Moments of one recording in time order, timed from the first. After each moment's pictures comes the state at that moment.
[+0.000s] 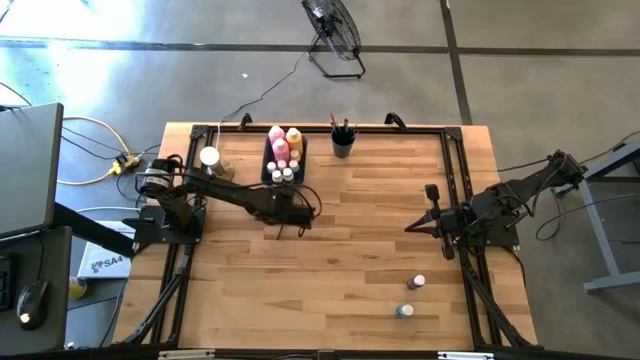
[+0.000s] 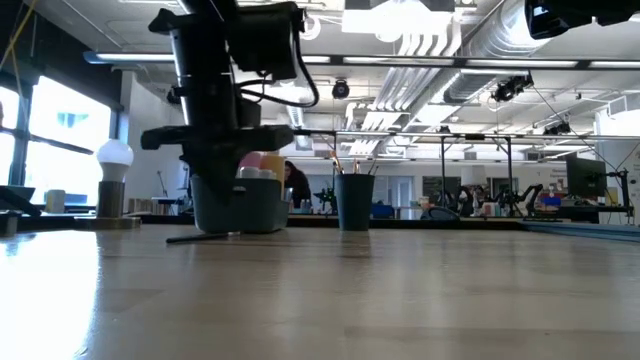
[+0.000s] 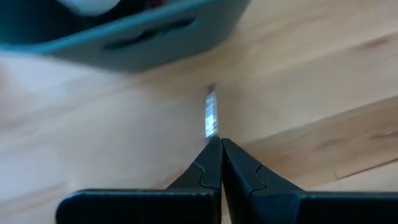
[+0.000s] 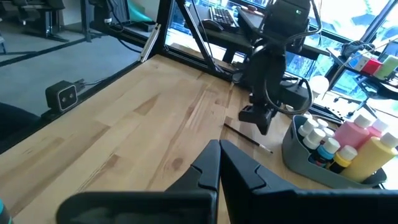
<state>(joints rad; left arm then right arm) -0.07 1.75 1.16 -0.82 -0.45 -1.31 0.46 0.48 0.47 -0.23 0.26 -0.21</state>
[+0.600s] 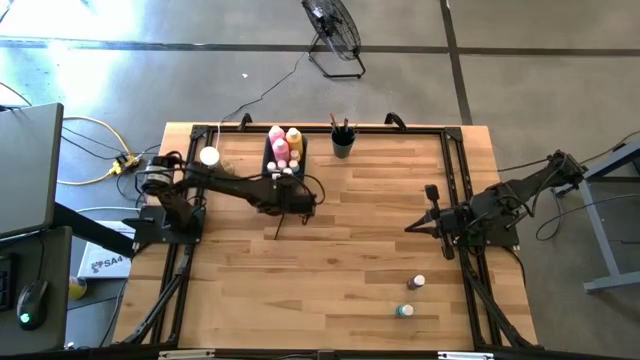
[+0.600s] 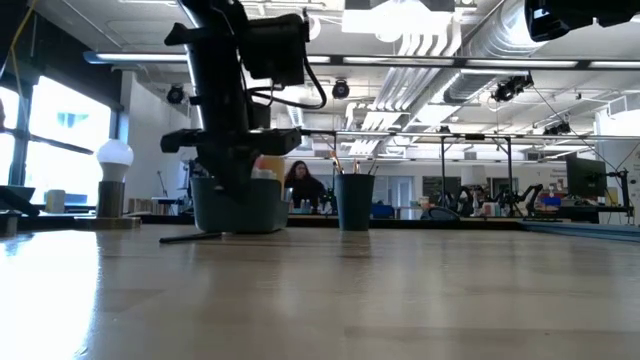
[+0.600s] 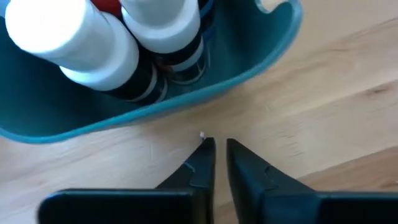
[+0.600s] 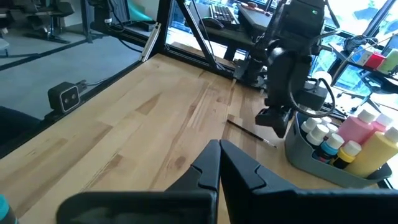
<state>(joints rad) 0.01 1.75 1.16 -0.76 -0.50 -1.18 0.46 0.49 0.47 -0.24 0.26 -0.18</state>
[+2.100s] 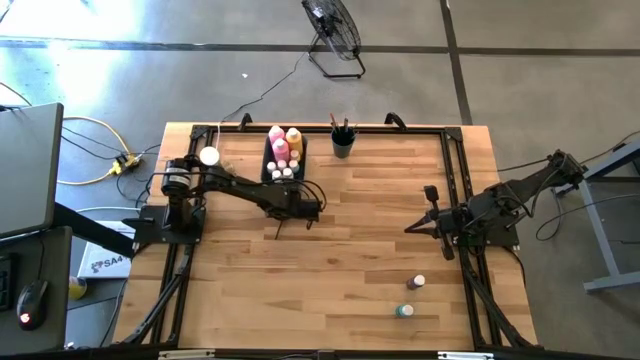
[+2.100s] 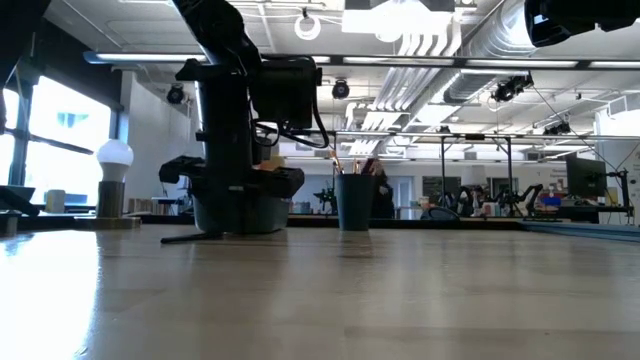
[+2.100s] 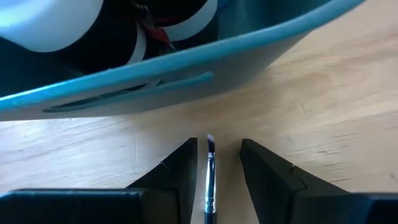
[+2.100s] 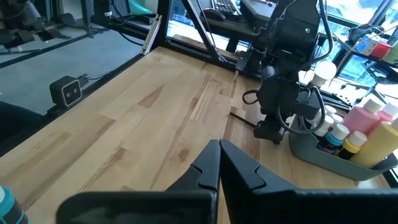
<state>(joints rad) 0.03 1.91 1.16 -0.72 -0.52 -1.29 0.46 0.49 0.47 -0.26 0.26 -0.15</state>
